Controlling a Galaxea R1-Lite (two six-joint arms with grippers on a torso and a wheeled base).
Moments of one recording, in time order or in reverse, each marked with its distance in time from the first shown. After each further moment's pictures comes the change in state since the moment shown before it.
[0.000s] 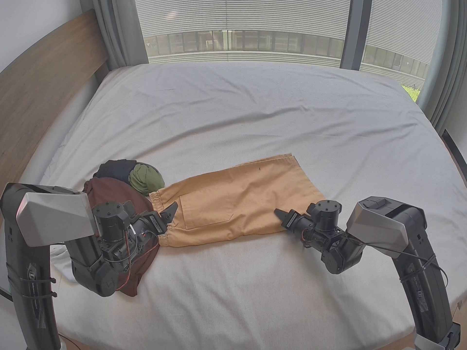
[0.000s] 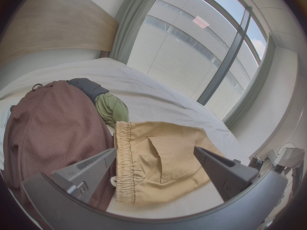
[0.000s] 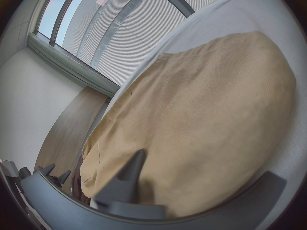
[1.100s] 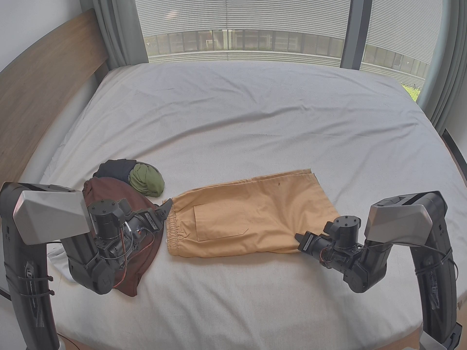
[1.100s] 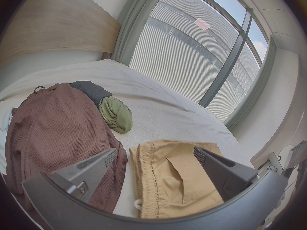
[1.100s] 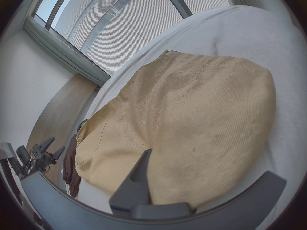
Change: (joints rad) left arm 0.027 -0.010 -0.001 0.000 -0.008 -0.003; right arm -0.002 -0.178 0.469 -0.152 -0.069 -0.101
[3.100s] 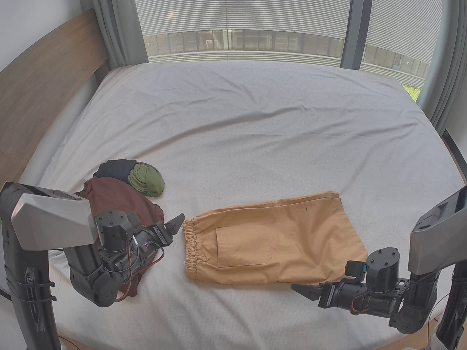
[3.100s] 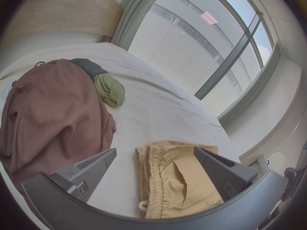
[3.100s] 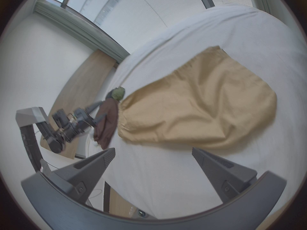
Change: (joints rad) left arm -0.080 -0.024 0.099 0.004 -0.019 -0.105; right arm 0.222 -0.386 0.711 -0.167 0.009 -0.035
